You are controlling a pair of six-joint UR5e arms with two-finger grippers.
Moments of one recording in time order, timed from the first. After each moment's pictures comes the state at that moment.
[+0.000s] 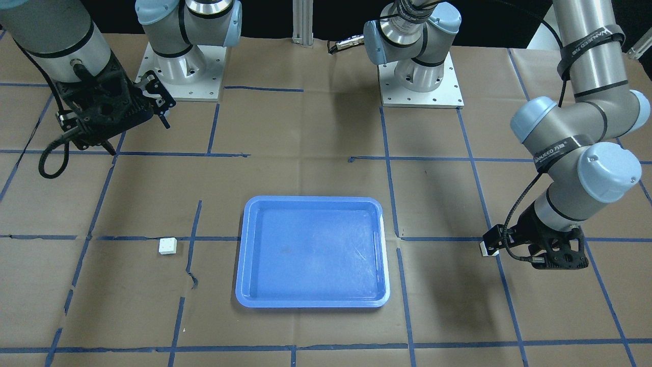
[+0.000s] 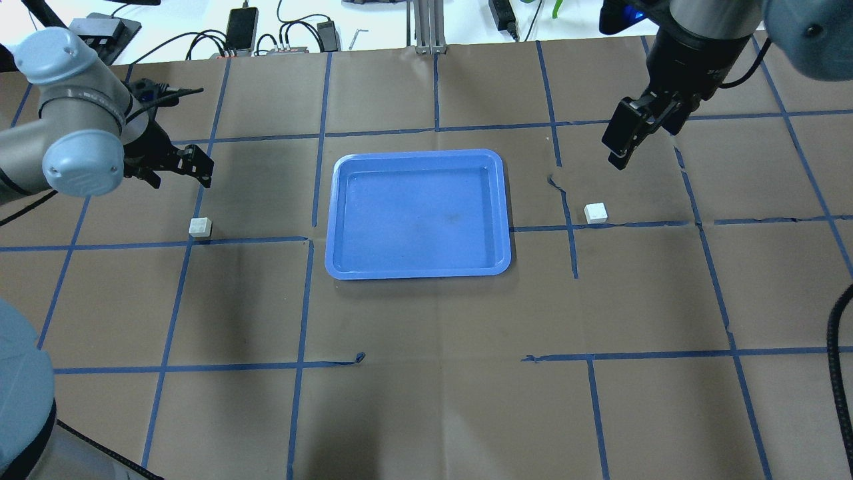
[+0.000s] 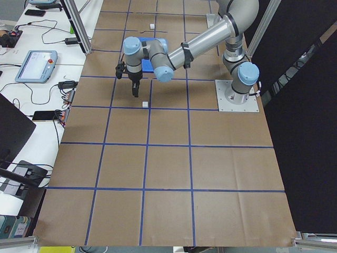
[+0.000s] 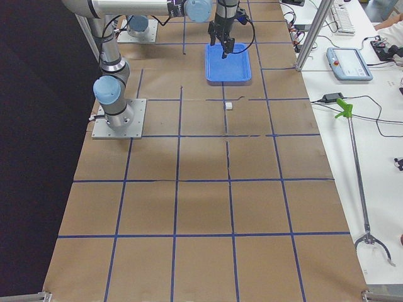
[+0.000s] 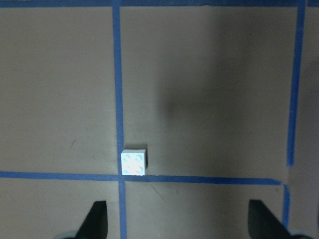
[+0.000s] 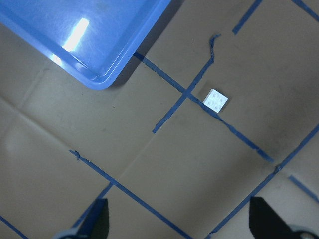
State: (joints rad) left arm -1.23 -1.98 -1.76 -0.90 1.57 0.37; right arm 1.52 -1.49 1.49 -1.50 -1.56 -0.80
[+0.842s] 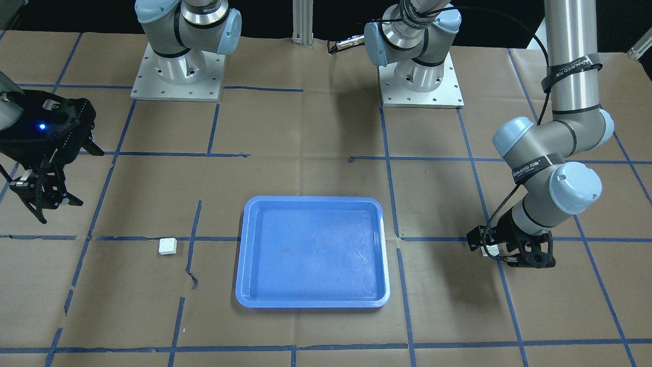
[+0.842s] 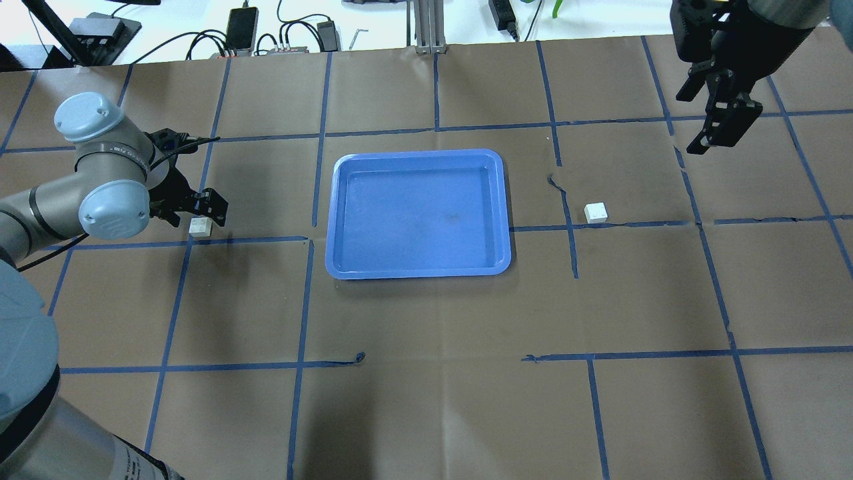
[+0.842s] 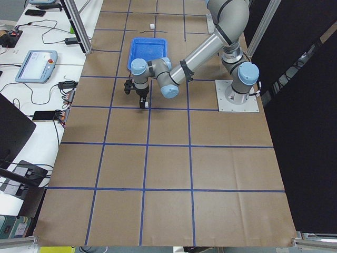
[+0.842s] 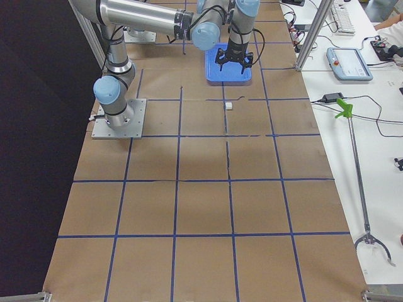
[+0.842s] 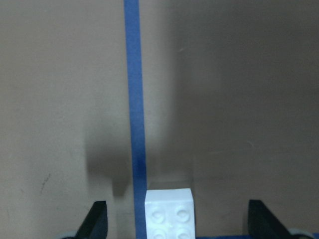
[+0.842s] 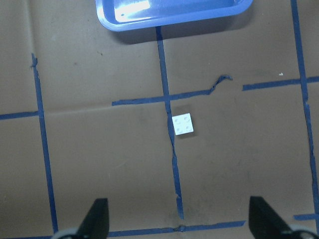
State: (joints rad) left arm -1.21 -2.03 -1.86 -0.85 1.58 0.39; right arm 1.32 -1.41 1.51 -1.59 -1.41 -1.71
